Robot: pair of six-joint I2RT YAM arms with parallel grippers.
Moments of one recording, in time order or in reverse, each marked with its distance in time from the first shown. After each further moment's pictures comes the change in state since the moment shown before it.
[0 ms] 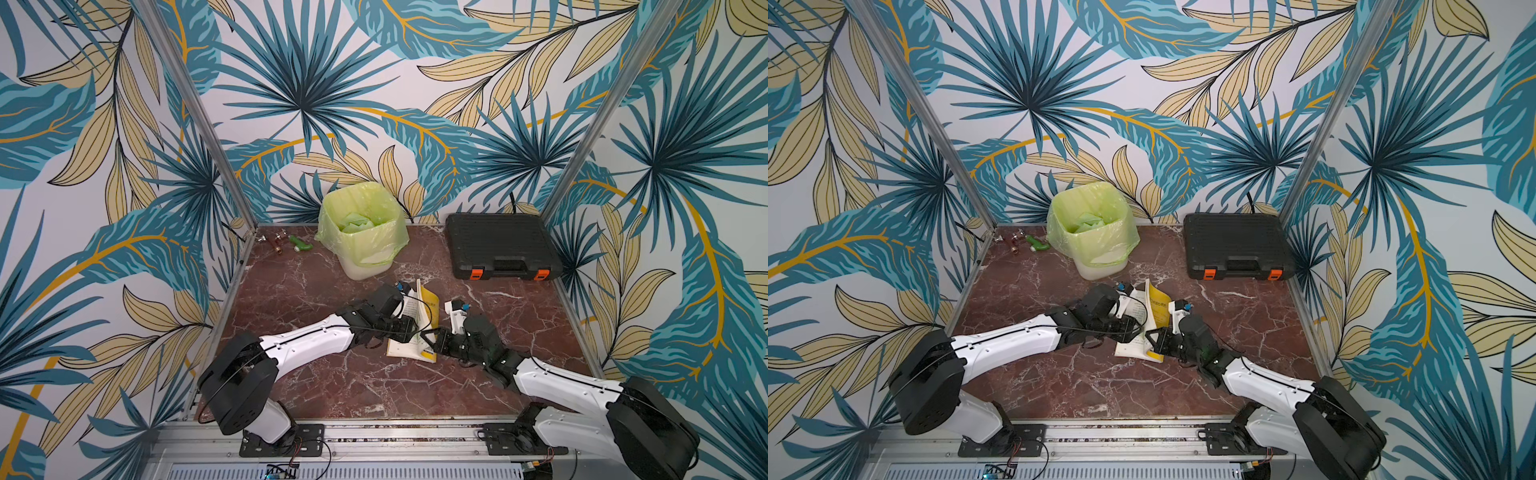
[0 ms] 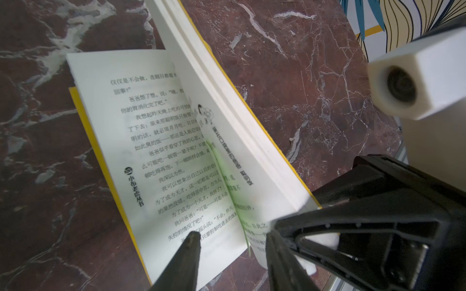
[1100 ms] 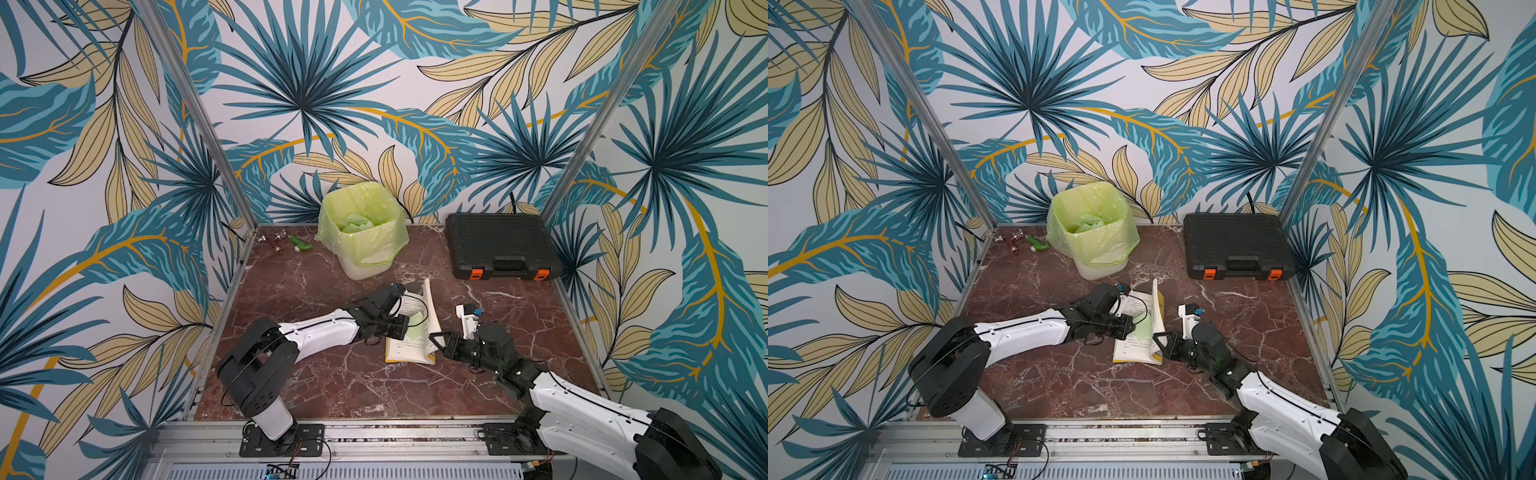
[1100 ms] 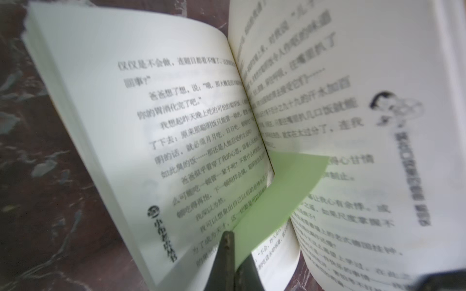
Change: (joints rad) left arm 0.079 0.093 0.005 0.006 0.022 -0.007; right arm -0.029 -0.222 -0.078 -0.083 -0.006 -0.005
